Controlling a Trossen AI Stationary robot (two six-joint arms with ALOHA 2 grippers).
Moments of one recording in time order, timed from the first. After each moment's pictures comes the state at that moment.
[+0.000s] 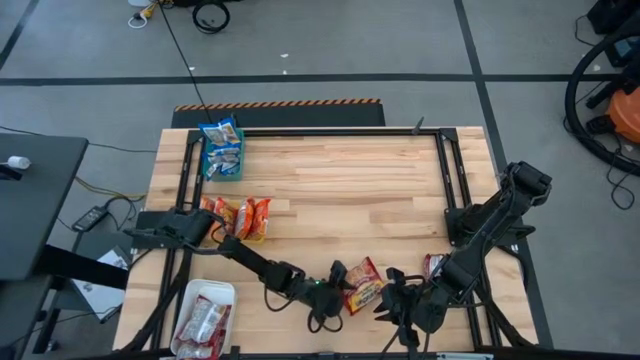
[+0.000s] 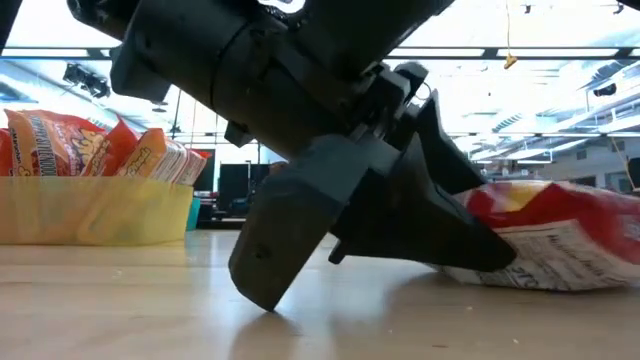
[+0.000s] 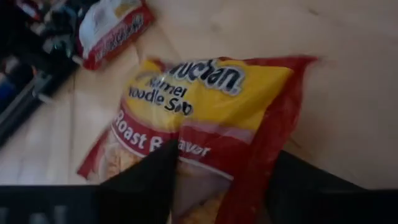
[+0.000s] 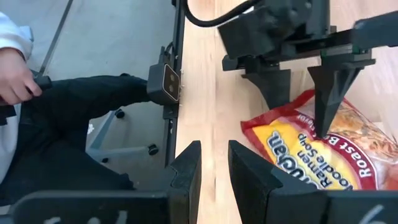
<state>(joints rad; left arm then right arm) -0.48 2.24 1.30 0.37 -0.40 0.46 0.83 1.56 1.08 -0.32 0.34 0.79</state>
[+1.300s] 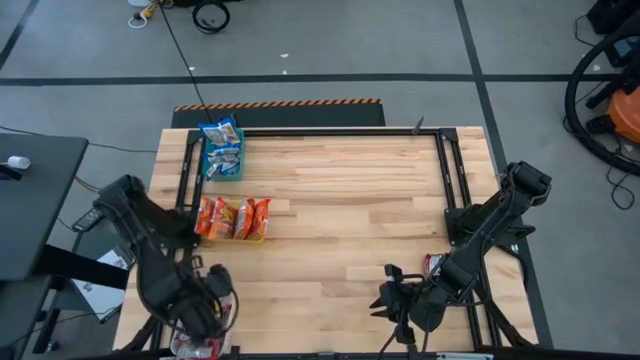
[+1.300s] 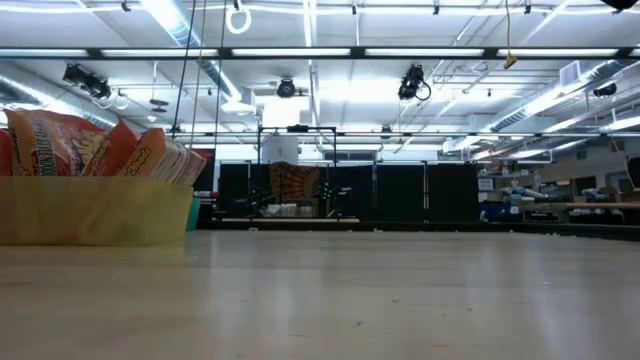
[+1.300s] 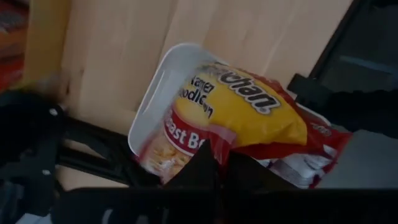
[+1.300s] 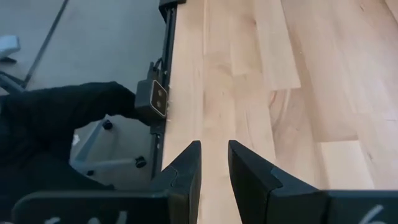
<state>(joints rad) -0.91 1.59 1.55 -1.46 0.01 -1.27 0.82 1.56 1.08 -0.31 0.40 0.75</state>
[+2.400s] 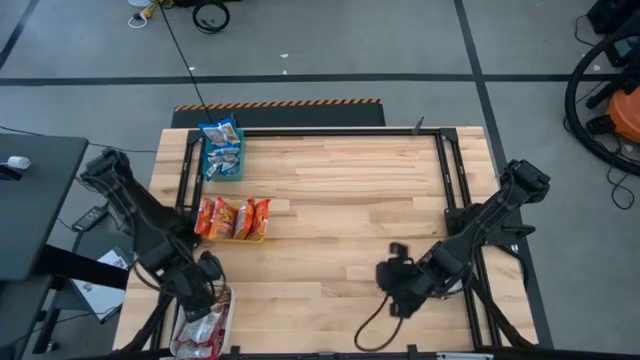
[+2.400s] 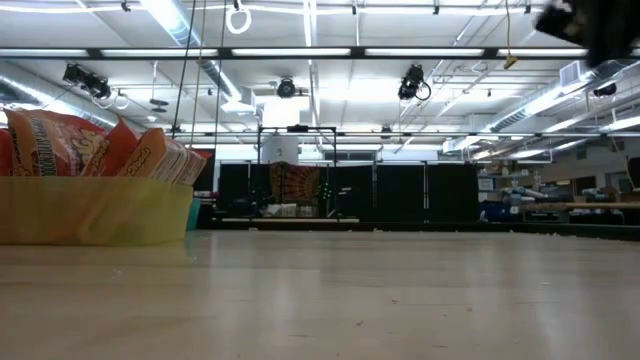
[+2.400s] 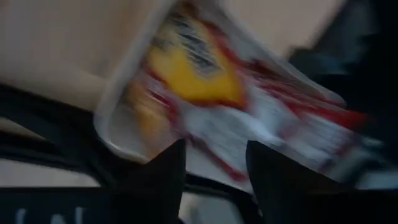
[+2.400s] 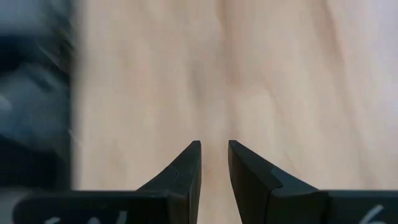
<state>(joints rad) -0.89 1.24 1.03 -1.06 0.20 -1.42 0.71 1.55 1.15 -0.72 0.32 0.77</state>
